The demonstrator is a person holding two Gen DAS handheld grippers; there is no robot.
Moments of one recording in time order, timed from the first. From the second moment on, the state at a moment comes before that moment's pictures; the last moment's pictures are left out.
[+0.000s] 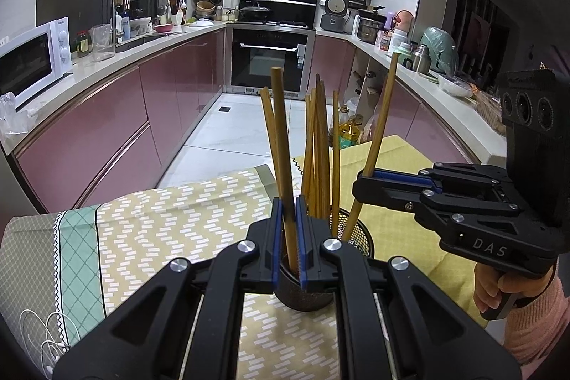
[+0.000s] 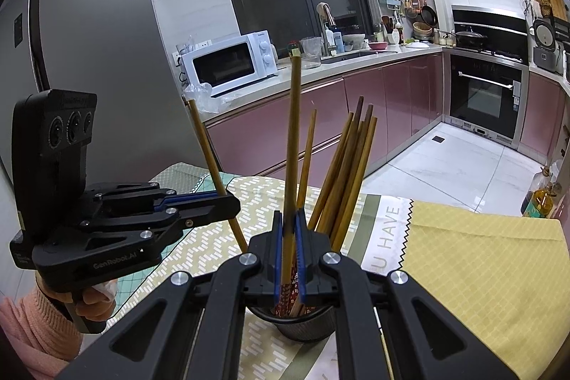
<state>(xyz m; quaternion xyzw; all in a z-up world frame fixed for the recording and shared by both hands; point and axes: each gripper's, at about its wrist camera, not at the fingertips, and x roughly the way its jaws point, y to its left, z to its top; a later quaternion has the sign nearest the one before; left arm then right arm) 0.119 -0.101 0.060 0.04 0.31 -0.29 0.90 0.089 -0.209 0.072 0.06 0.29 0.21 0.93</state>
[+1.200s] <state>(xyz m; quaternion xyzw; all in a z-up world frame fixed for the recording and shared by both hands) 0.148 -0.110 0.032 0.03 0.33 -0.27 0.90 0.108 -0.213 0.055 0.08 0.31 0.19 0.93</state>
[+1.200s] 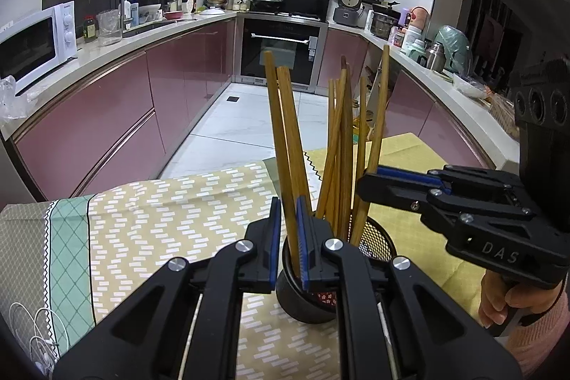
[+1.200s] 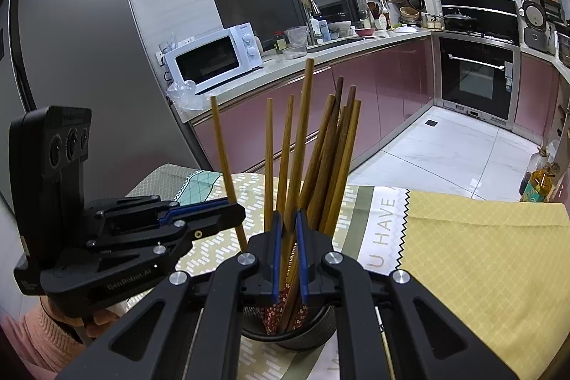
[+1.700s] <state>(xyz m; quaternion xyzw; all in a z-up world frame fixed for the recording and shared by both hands) 0.123 -0.090 0.020 0.00 0.32 -0.26 0.91 0.092 -0.214 0.056 0.08 0.29 0.19 0.93</state>
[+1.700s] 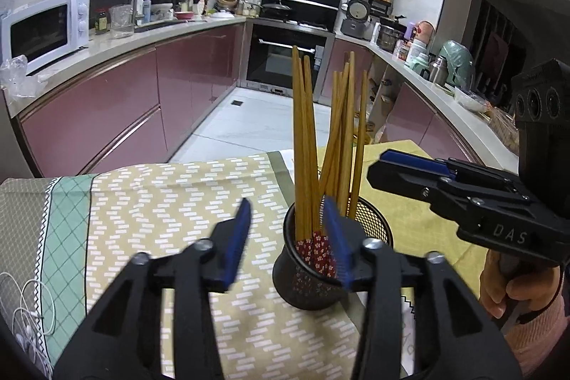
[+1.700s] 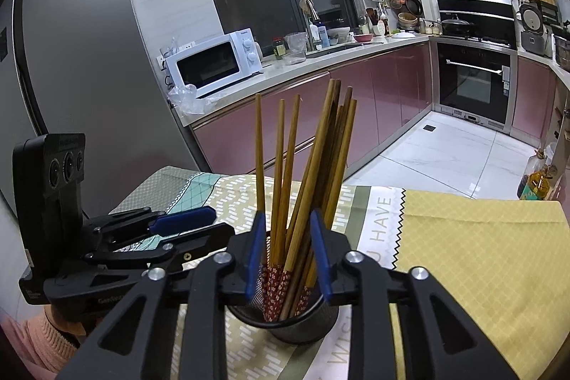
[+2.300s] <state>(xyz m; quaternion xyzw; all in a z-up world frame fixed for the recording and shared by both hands) 0.049 -0.029 0.034 -0.02 0.20 -0.13 0.97 0.027 -0.198 0.047 0.02 0.22 0.11 0.97</state>
